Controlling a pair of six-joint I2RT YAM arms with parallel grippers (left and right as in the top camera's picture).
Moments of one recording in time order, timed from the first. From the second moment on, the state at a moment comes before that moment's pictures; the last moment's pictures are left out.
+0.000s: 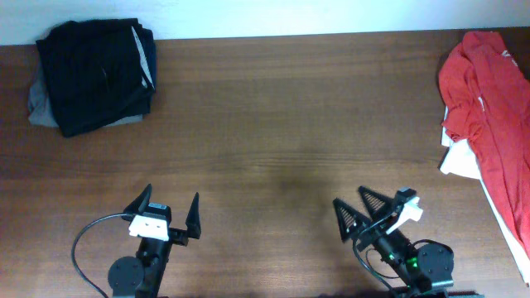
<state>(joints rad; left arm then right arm) 0.00 0.01 0.01 -0.06 0.21 0.02 0.08 0.01 0.01 -0.04 -0.56 0.68</state>
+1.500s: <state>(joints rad) 0.00 0.01 0.01 -0.06 0.21 0.02 -0.38 2.21 1.67 -0.74 0.31 -0.13</state>
